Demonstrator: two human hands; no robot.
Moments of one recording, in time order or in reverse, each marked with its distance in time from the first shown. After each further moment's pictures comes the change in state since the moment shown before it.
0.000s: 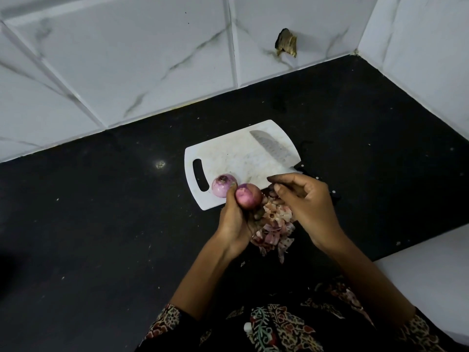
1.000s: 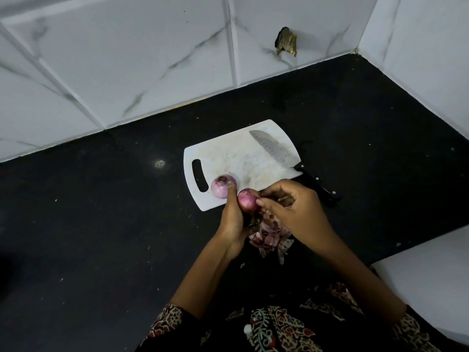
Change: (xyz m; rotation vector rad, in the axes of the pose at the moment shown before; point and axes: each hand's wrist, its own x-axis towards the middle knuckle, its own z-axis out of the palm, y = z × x) left_hand 0.008 -0.002 -0.005 0.233 0.064 -0.008; right_hand 0.002 0.011 0.004 -0.339 -0.095 -0.134
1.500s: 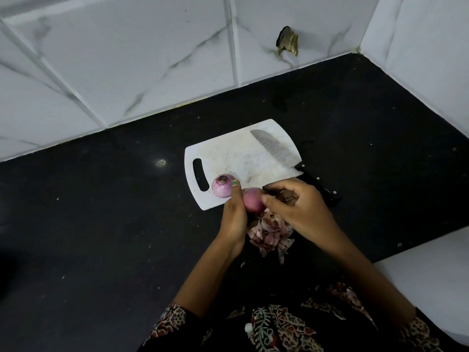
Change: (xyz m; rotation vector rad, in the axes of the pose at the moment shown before) left_hand -0.001 0.000 0.006 0.132 0.087 0.147; right_hand 0.002 -0.002 -0.007 -0.036 -0.022 0.128
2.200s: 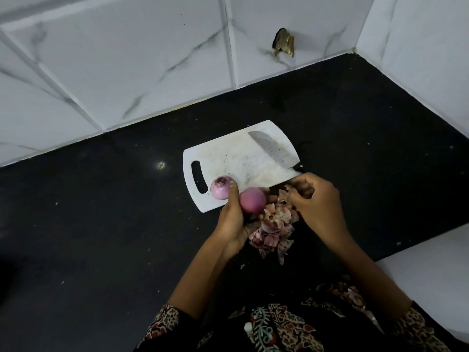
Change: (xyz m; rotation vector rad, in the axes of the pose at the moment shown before) left_hand -0.006 0.010 -0.004 -0.178 -0.141 -0.142; right_hand 0.007 0.018 -0.014 -0.149 0.261 0.053
